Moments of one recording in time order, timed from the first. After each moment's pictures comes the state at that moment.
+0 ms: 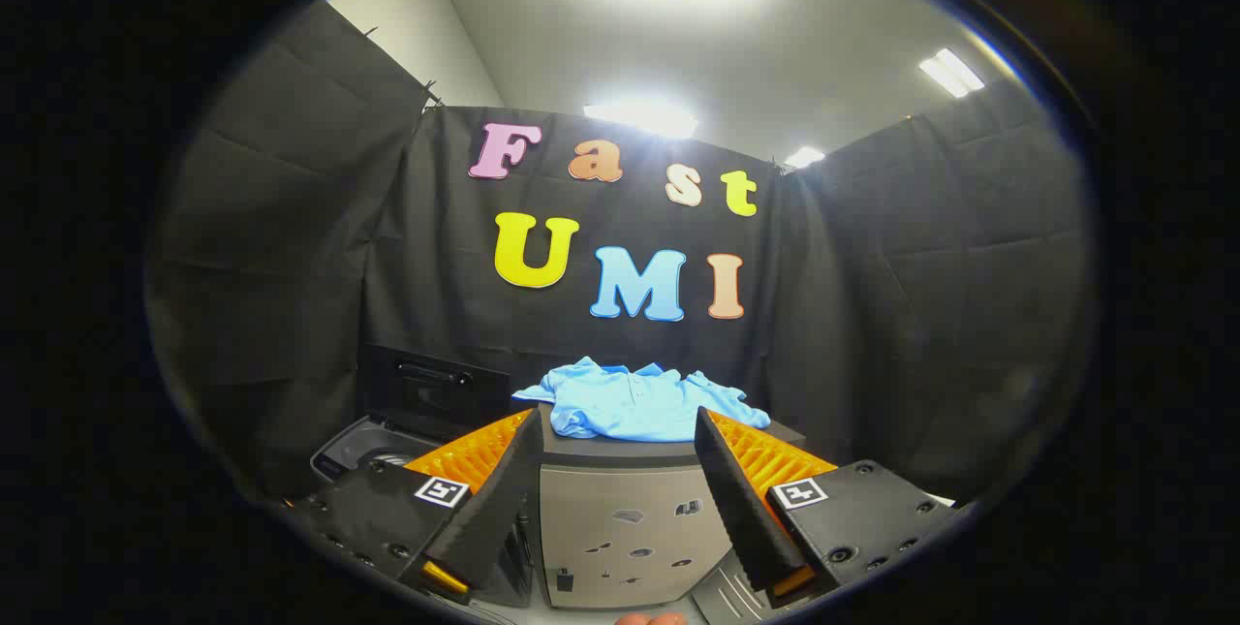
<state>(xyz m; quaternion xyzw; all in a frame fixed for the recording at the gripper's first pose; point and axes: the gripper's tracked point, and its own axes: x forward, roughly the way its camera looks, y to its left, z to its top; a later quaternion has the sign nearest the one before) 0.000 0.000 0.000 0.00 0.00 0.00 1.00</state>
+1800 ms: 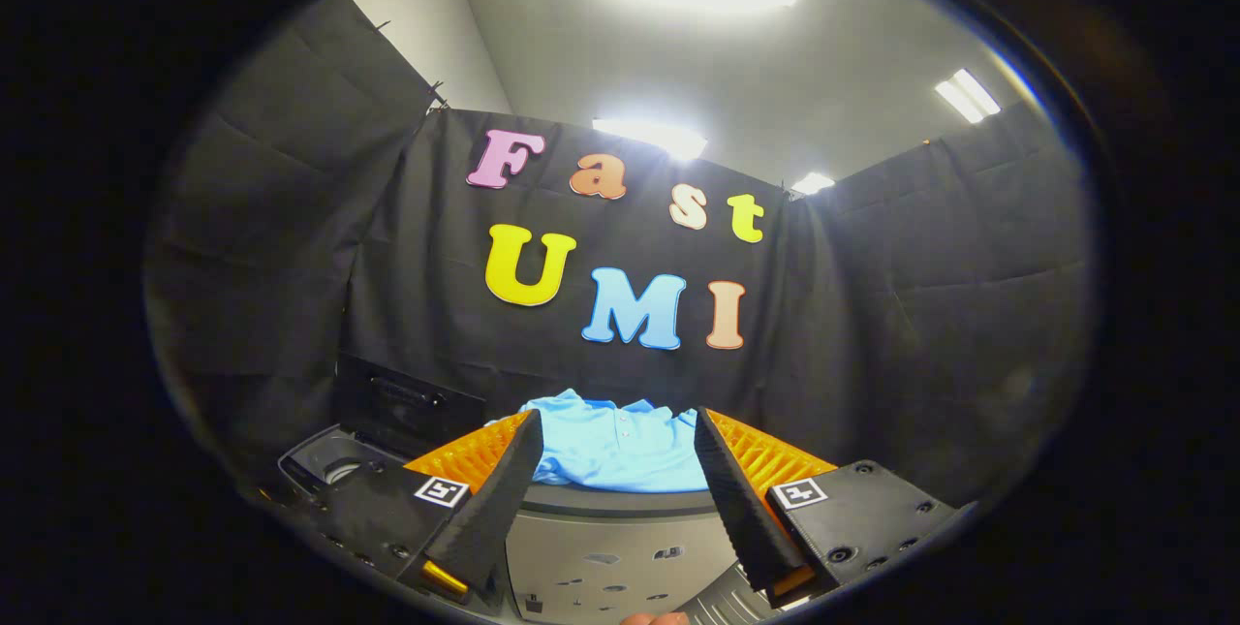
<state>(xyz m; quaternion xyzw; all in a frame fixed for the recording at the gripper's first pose) 0.079 -0.021 0.034 -0.03 -0.04 0.00 1.00</state>
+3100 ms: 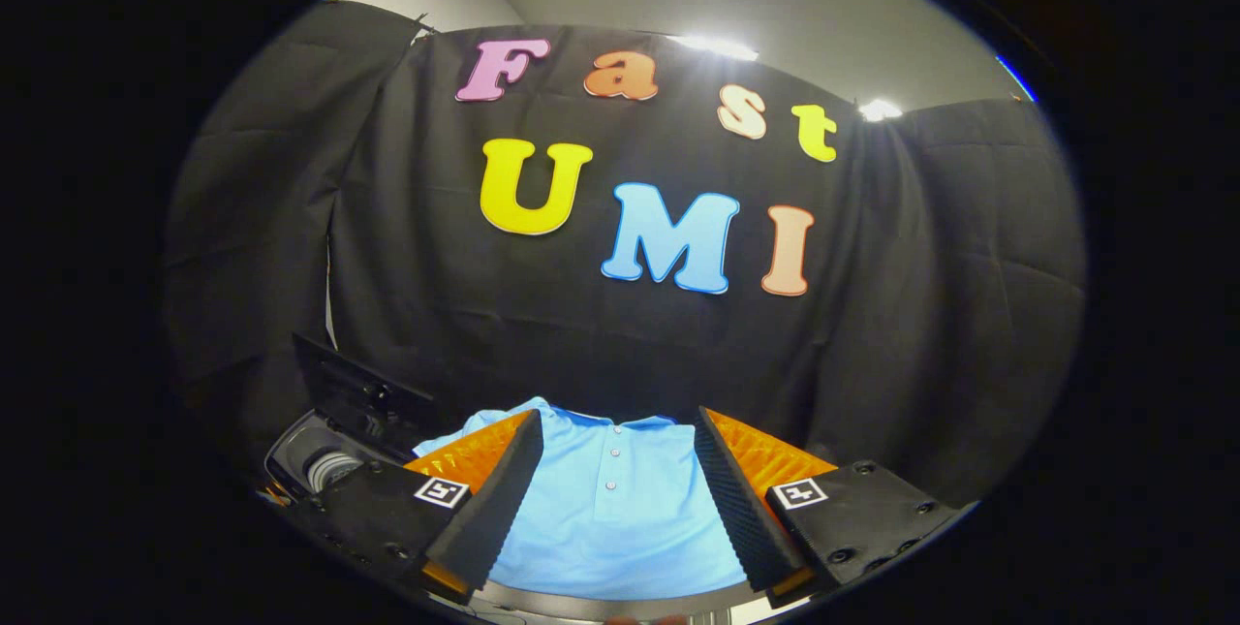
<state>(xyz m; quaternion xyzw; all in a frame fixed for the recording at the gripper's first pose) 0.331 -0.046 0.018 -0.03 0.15 0.08 0.99</state>
